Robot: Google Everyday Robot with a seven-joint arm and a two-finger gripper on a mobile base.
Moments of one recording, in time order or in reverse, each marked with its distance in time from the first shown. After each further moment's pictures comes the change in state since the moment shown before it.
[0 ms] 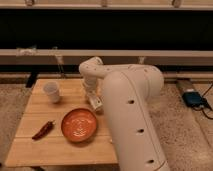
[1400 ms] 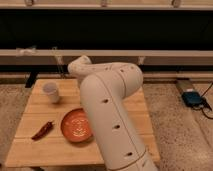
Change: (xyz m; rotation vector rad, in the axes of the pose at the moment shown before) arm 0.003 0.010 0.011 0.153 0.198 -0.060
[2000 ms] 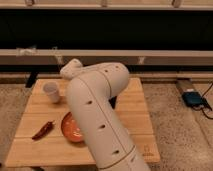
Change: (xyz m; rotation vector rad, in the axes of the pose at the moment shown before) arm 0.001 0.000 0.012 0.162 0.073 -0.025
